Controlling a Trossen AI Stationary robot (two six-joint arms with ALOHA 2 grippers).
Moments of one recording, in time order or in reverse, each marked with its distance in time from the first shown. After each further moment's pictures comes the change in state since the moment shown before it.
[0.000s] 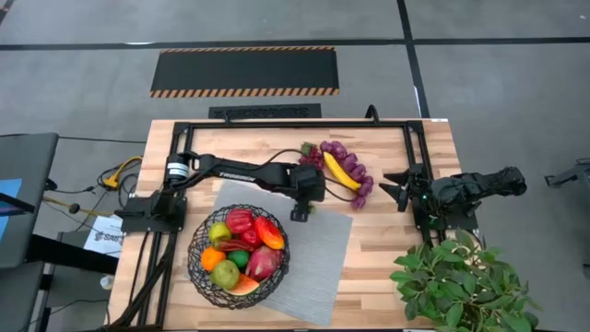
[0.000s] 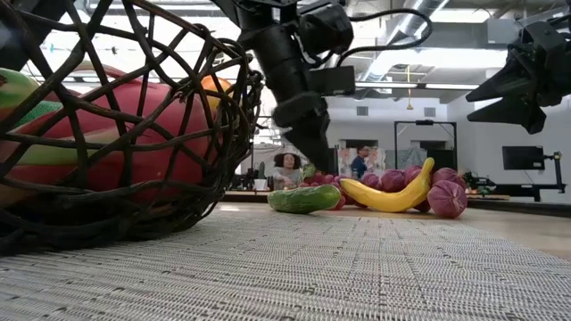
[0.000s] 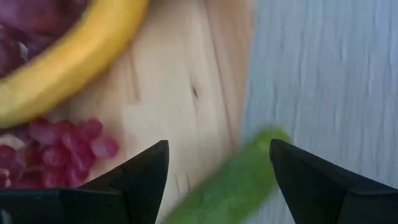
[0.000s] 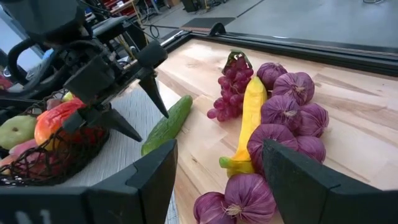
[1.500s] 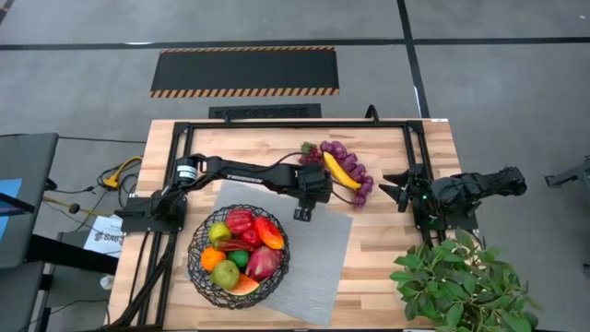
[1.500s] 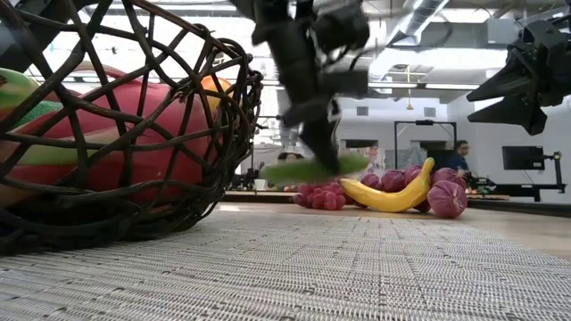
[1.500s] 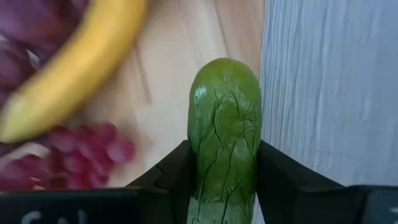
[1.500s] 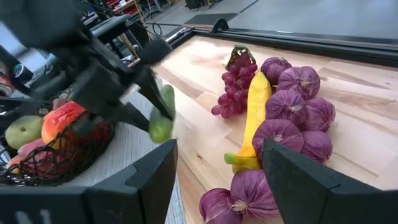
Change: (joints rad) left arm -0.012 0.077 0.129 -0.117 -0.090 0.073; right arm 0.000 0.000 0.000 -0.002 -0.019 0.026
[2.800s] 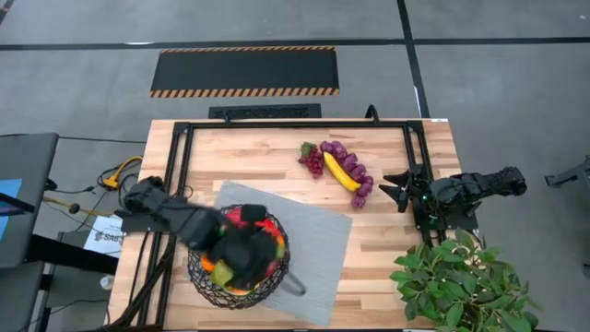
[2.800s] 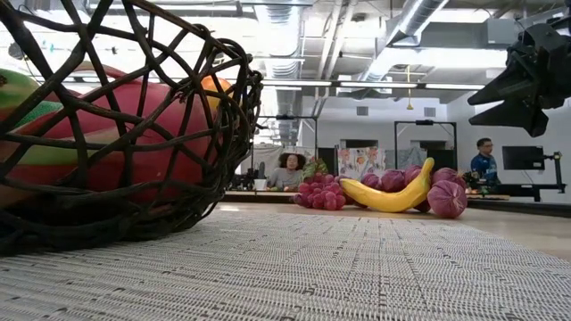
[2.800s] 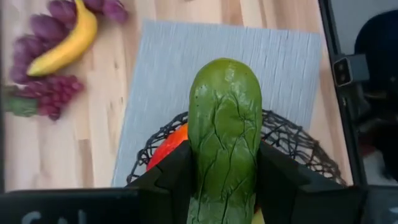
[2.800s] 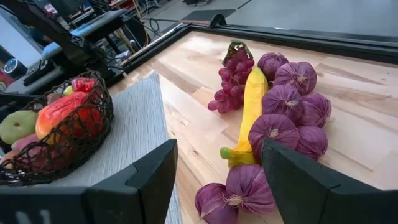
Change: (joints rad) left arm -0.574 -0.223 0.577 -0.868 -0.139 -0.684; right arm 0.000 0.000 0.000 -0.024 -0.002 0.006
